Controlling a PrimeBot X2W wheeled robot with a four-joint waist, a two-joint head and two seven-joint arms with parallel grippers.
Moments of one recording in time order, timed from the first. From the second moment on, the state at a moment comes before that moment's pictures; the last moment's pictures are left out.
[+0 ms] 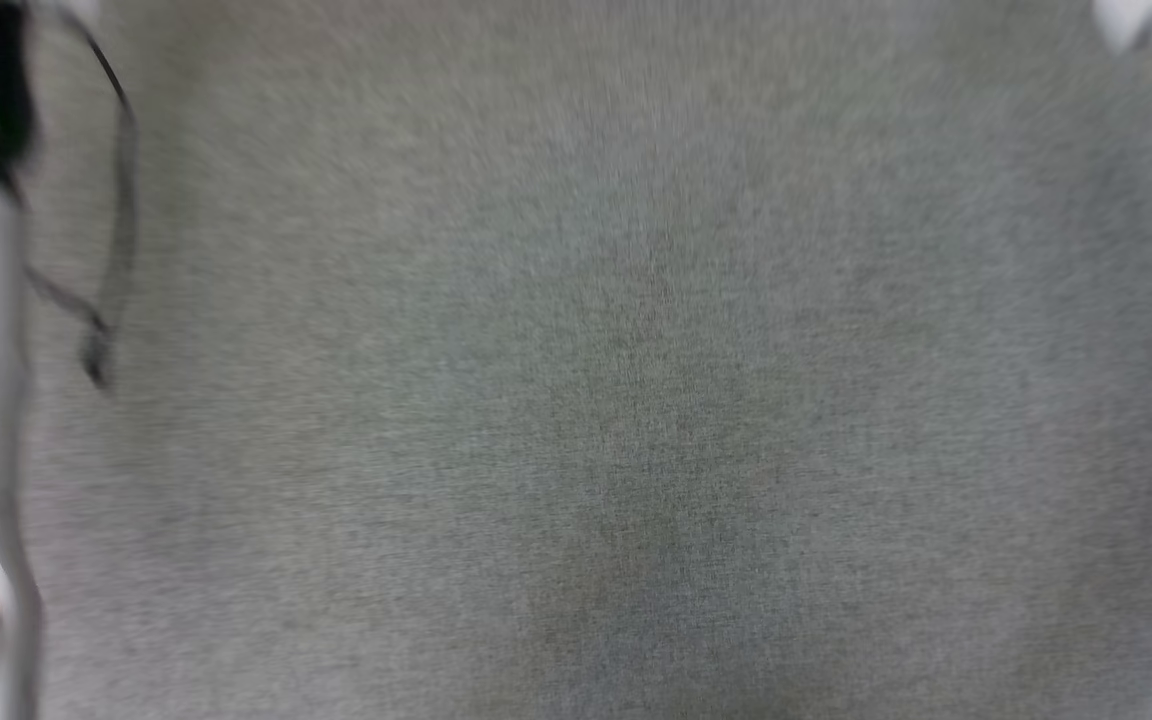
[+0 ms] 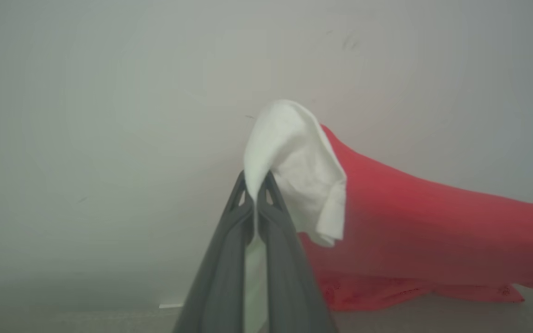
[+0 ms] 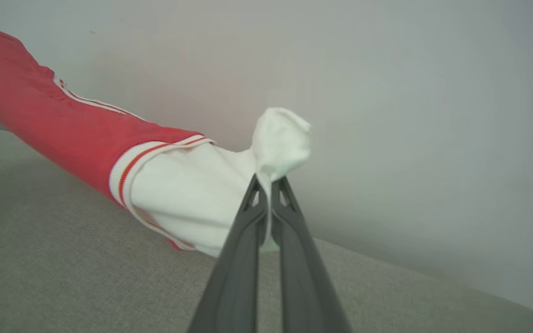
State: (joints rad) left arm -1.19 0.41 -0.19 0.70 -0.53 -0.12 -0.26; right arm -1.18 -0.41 0.39 0.48 0.53 0.13 0.10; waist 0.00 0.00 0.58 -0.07
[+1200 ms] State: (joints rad) left arm 0.24 0.31 -0.20 0.12 -0.51 0.06 -0.12; right arm 0.34 -0.19 0.01 -0.03 0.41 0.13 0.51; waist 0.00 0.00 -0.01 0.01
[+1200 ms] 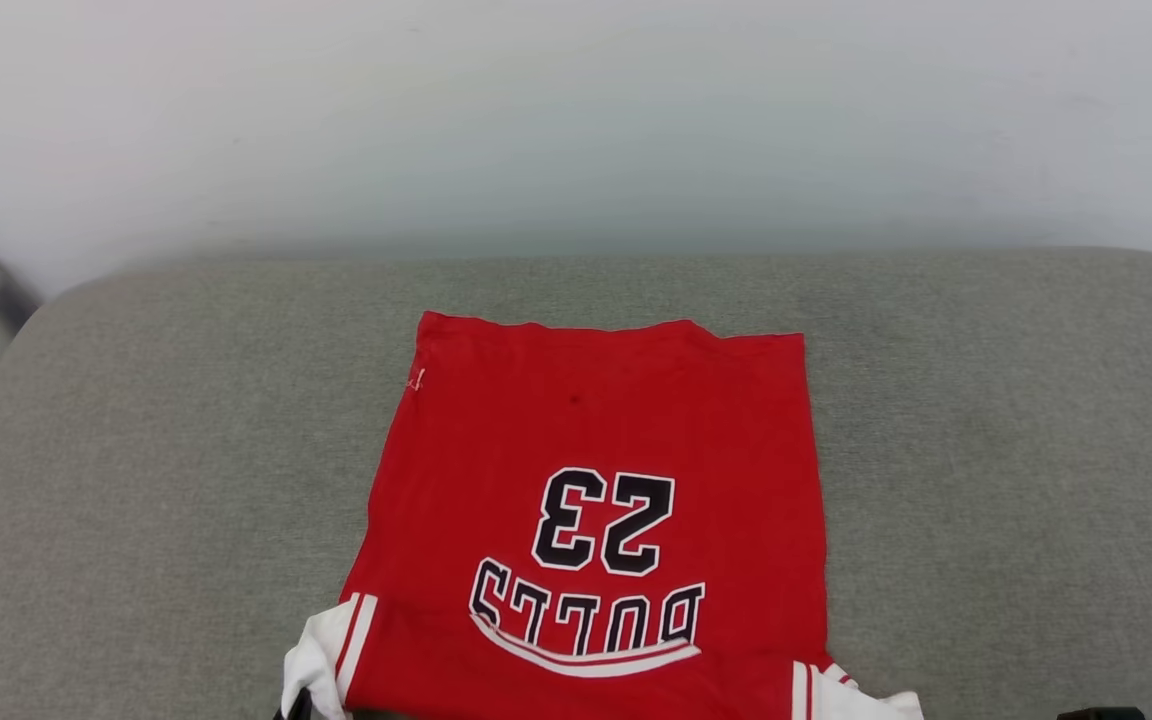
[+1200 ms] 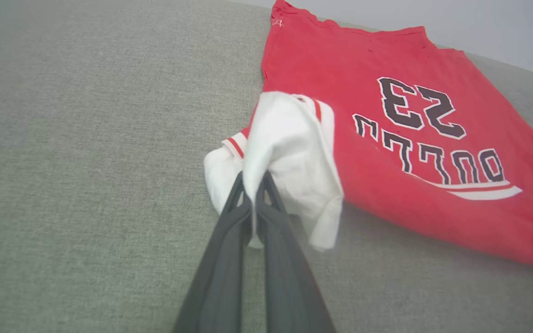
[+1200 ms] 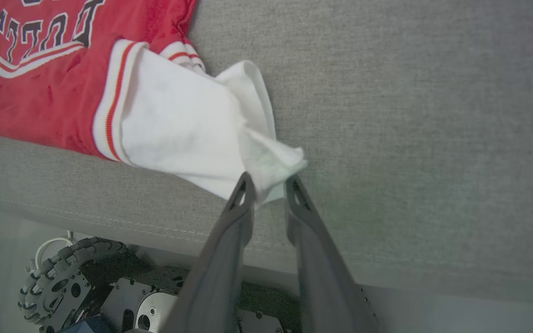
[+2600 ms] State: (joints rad) left arm -0.09 0.13 -0.37 0.07 -0.43 -0.02 -0.25; right arm -0.85 -0.23 -0.34 0.59 0.14 0.13 1.05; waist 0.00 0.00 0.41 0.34
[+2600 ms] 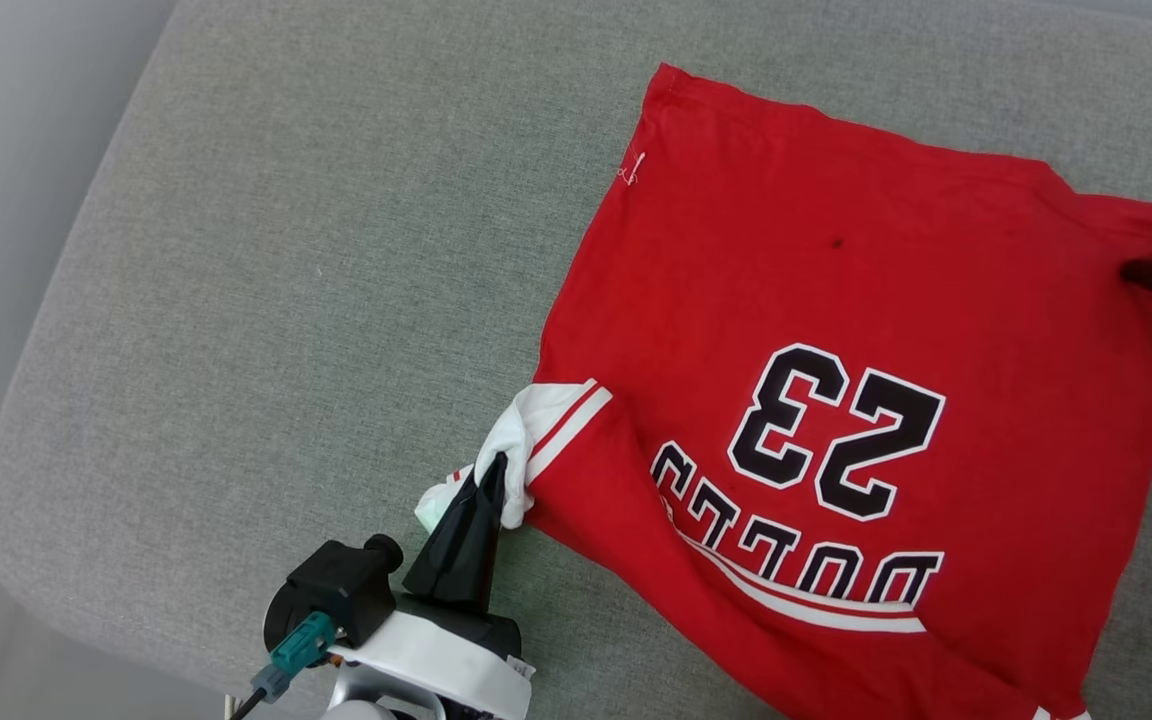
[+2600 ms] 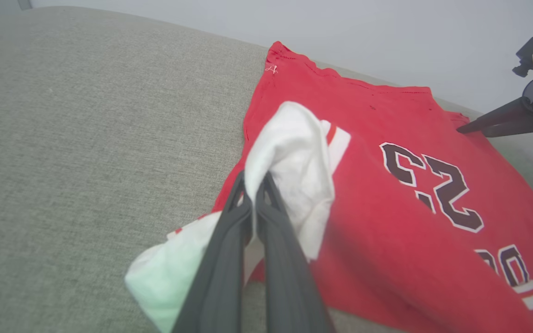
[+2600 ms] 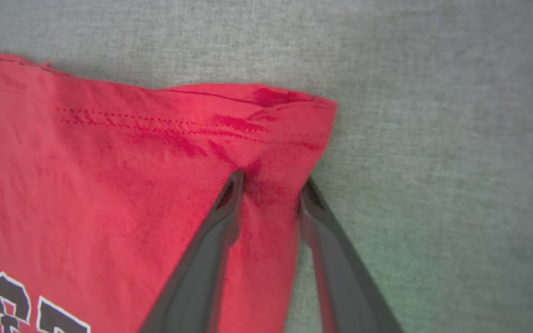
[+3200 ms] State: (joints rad) left arm -0.03 0.18 -0.34 0.07 -0.44 0.00 -0.24; right arm -0.71 -0.34 -0.20 0.37 0.27 0.13 1.06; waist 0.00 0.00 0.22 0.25
